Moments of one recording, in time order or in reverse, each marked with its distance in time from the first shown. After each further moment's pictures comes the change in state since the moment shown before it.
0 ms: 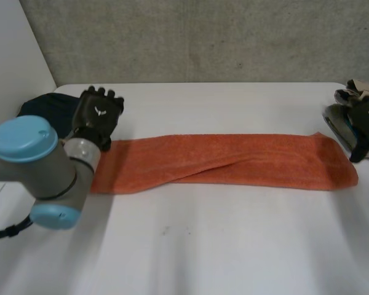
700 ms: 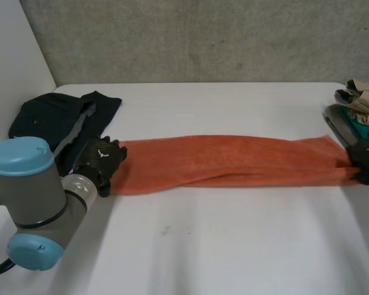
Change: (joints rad) left arm 0.010 0.052 -0.147 -0.195 0.036 -0.008; right arm -0.122 0.190 0.044 -0.072 -0.088 -0.086; left_hand 0.101 0.104 0.100 0.104 0.113; right_hand 0.777 0.953 0.970 0.949 0.907
